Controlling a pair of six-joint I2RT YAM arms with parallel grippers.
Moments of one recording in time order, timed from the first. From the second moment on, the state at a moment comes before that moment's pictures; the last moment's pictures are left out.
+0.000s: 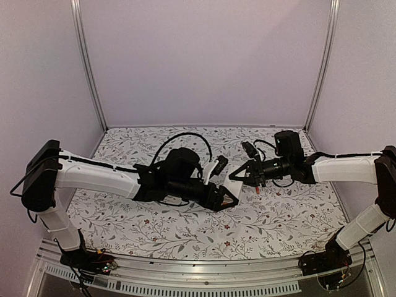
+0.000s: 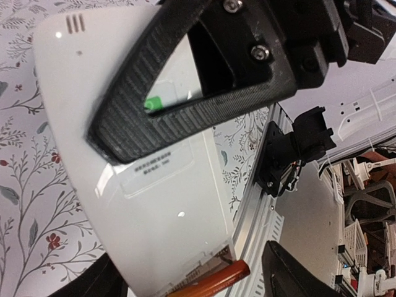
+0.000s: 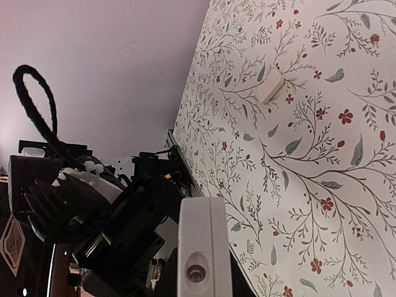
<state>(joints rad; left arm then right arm) -1.10 1.73 1.06 0.15 0.33 -0.58 0.58 1.49 0.79 0.19 -0.90 0.82</state>
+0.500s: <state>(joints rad) -1.10 1.73 1.06 0.14 0.34 -0.56 0.58 1.49 0.79 0.19 -0.90 0.82</state>
